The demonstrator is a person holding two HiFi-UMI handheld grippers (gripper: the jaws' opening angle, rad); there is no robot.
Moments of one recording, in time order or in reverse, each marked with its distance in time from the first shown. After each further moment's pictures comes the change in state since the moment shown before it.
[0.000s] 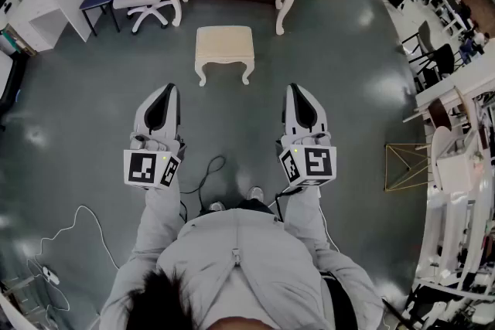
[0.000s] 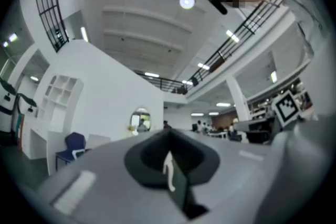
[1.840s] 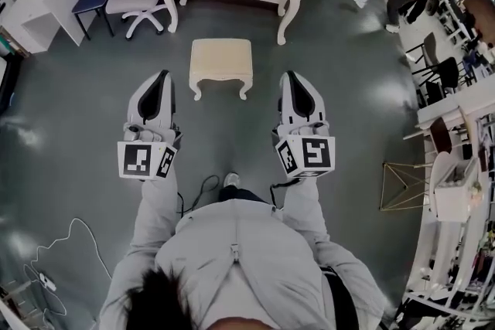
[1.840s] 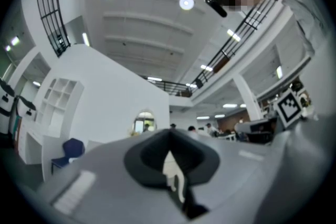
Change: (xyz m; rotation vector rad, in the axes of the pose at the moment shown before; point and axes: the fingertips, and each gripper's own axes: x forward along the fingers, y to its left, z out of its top) left arm 0.153 0.065 -0.033 0.029 -0.065 0.047; right arm 0.165 -0.060 -0.023 -0.015 -0.048 0.050
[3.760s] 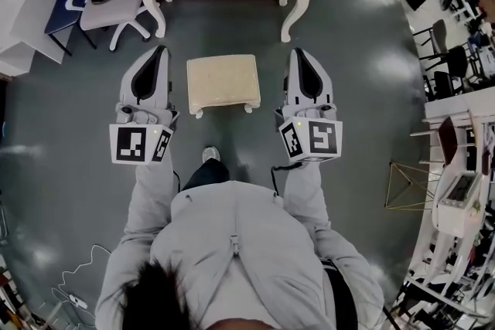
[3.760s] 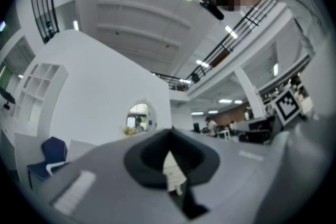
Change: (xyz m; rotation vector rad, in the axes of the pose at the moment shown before) left arm 0.295 0.153 -0.103 0.010 0.039 -0.107; right arm 0.304 -0.098 -0.075 0.027 0.022 -0.111
